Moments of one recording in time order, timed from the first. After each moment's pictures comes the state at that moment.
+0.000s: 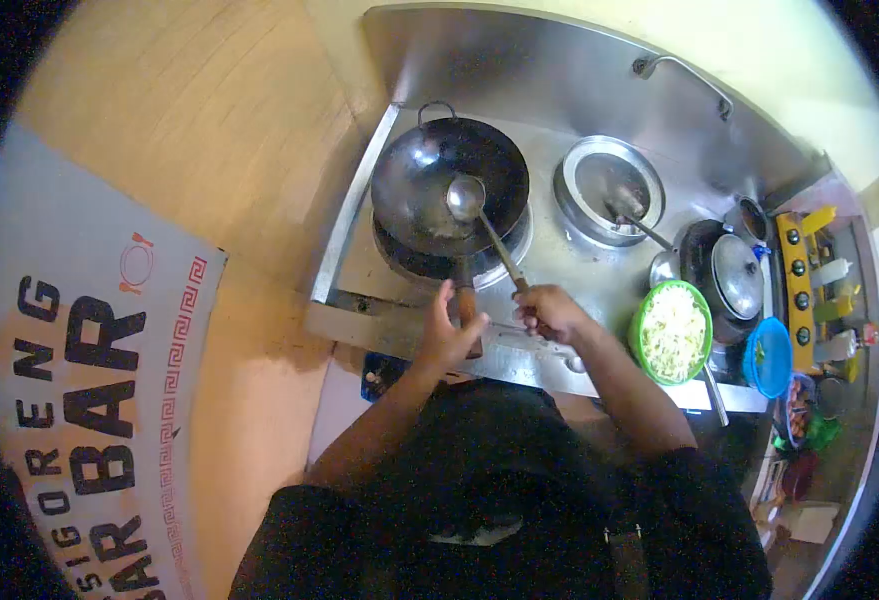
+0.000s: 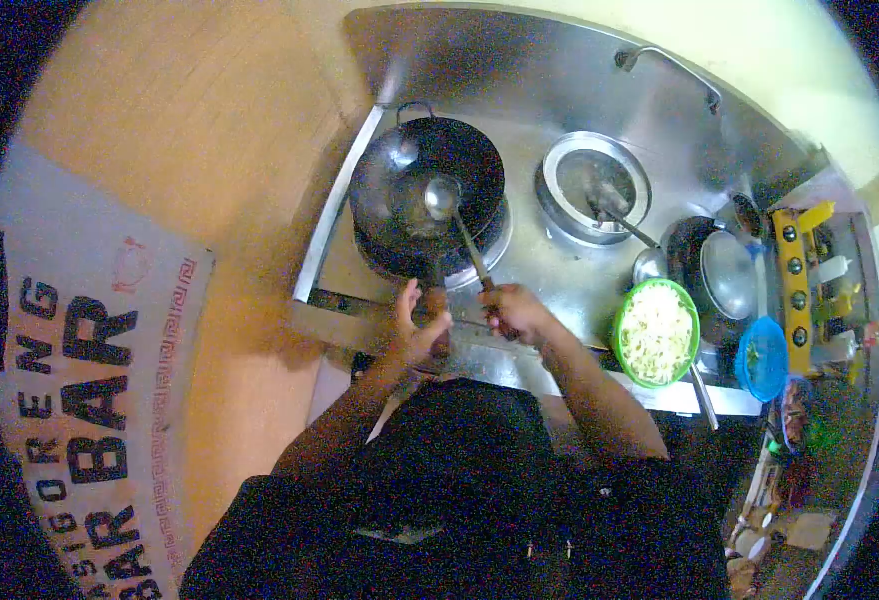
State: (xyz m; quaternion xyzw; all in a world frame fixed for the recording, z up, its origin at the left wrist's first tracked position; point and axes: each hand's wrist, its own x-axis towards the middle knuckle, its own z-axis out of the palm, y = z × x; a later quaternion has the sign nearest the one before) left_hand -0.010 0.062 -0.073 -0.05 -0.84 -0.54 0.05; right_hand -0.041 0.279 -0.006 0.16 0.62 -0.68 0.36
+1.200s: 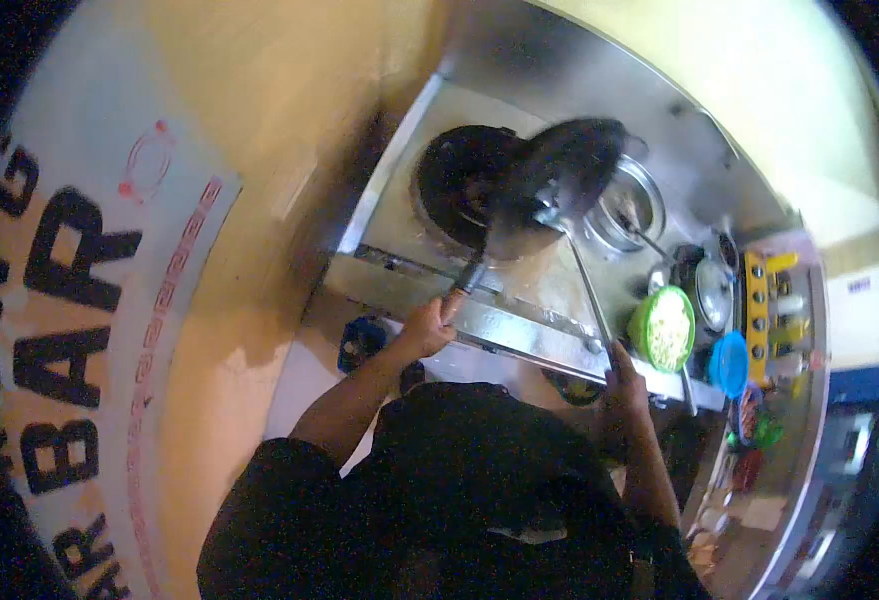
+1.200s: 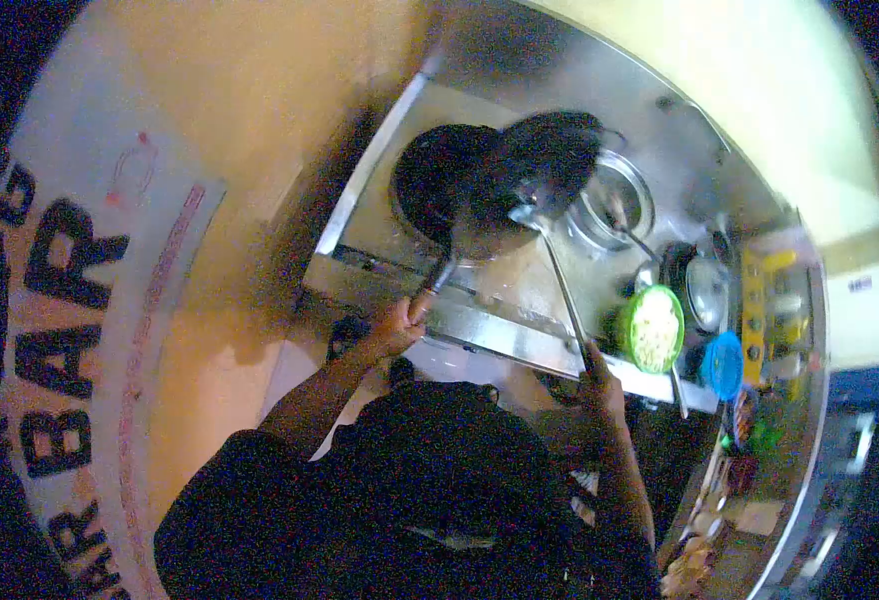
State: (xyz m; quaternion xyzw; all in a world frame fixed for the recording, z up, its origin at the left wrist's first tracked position) left_hand 0.032 -0.101 -0.099 -0.05 -0.89 -0.45 -0.11; right_hand 0.149 0.260 0.050 0.17 0.94 -0.26 0.11
